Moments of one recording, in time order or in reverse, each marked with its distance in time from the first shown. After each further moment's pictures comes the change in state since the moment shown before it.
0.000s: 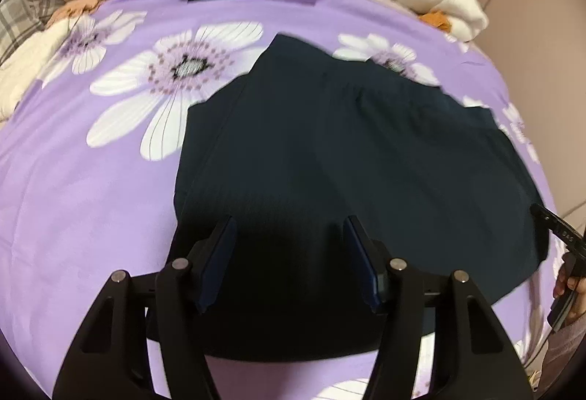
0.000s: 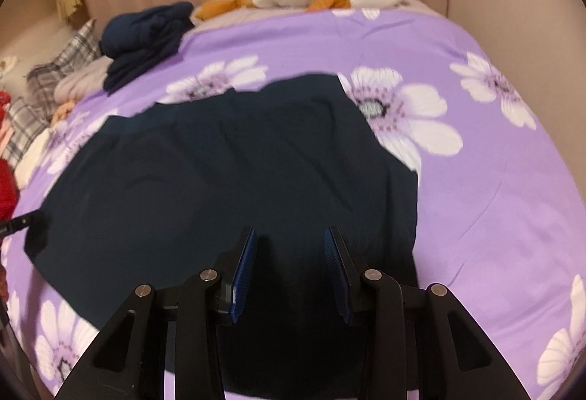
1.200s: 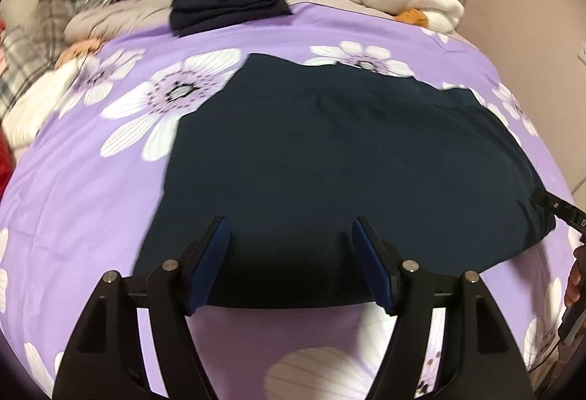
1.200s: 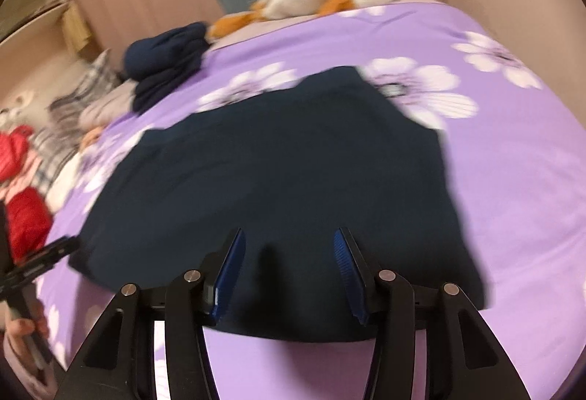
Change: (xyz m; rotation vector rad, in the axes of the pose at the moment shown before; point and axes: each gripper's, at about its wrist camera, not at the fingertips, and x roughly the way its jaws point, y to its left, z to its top) left arm -0.039 -0.064 -0.041 0.134 -0.122 0.063; right arm -0.030 0.043 -0.032 0.079 -0.062 0.147
